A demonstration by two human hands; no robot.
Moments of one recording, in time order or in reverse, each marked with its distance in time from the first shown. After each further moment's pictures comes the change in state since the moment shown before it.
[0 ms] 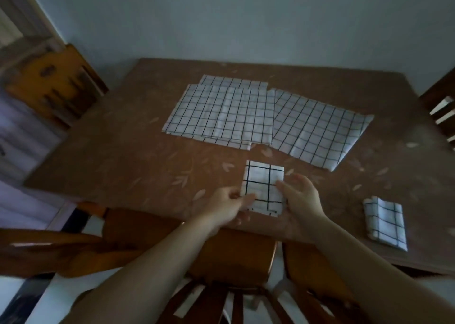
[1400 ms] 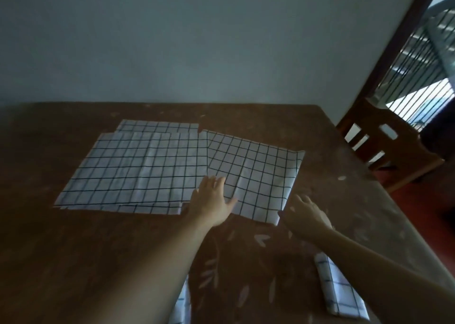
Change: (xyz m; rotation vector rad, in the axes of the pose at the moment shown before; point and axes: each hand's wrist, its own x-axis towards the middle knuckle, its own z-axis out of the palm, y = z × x) left_hand 0.243 0.101 0.094 1.074 0.187 0.546; right_hand 0.176 -0.031 -0.147 -1.114 0.186 -0.057
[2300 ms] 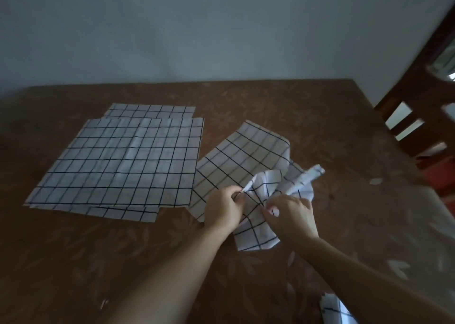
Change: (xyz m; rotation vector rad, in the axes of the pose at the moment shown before) left_hand 0.069 0.051 0.085 -0.380 0.191 -0.235; right_hand 0.106 0.022 0.058 0.118 0.258 -0.425
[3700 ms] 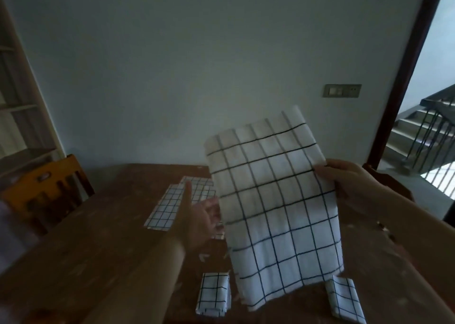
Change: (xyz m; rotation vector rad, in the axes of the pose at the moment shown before) left_hand -0.276 0.039 -0.372 -1.368 -0.268 -0.187; right_hand -0.194 -0.227 -0.335 1.035 0.011 -0.020
